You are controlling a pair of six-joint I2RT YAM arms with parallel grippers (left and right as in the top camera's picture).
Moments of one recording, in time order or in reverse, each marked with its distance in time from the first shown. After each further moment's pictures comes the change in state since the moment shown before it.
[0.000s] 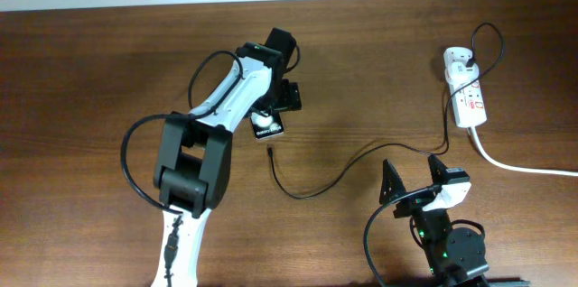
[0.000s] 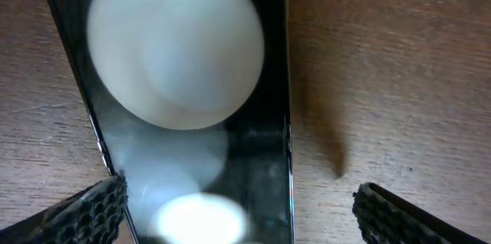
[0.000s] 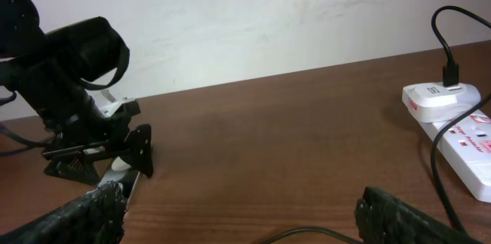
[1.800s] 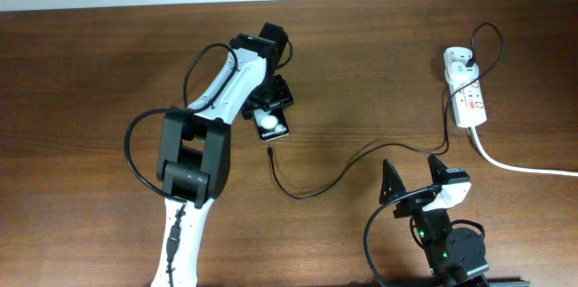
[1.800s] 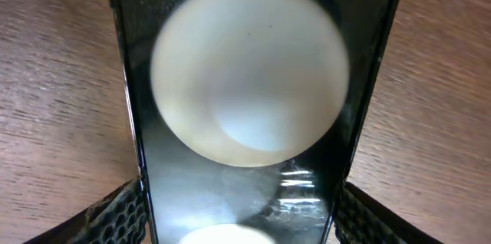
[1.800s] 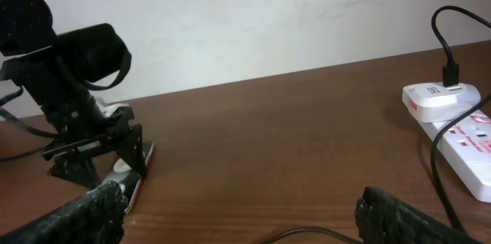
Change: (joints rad) left arm 0.035 0.085 0.139 -0.139 0.083 -0.136; right arm 0.000 0.000 0.000 0.000 0.000 0.000
